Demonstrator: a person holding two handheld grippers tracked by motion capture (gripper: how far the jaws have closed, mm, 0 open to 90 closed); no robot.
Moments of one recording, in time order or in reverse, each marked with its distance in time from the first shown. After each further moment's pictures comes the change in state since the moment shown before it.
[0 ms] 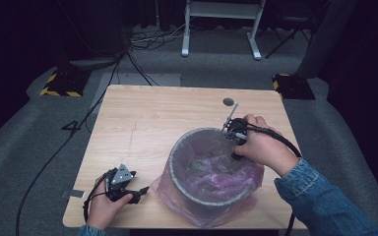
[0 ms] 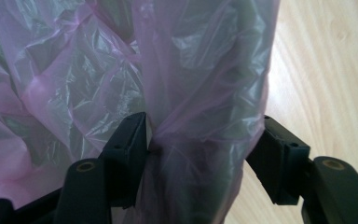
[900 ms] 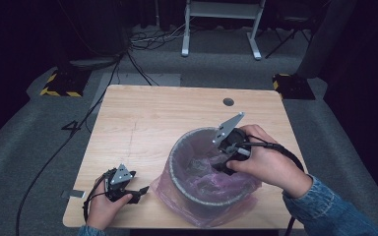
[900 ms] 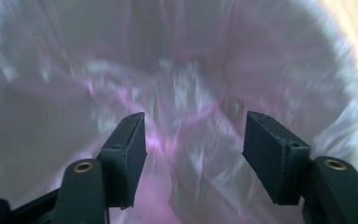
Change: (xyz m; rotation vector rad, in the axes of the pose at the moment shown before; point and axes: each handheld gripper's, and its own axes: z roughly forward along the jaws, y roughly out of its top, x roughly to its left) left arm 0.000 0.000 -0.001 -0.008 -0.003 0.000; right arm 0.057 -0.008 -0.046 -0.358 0.111 -0.176
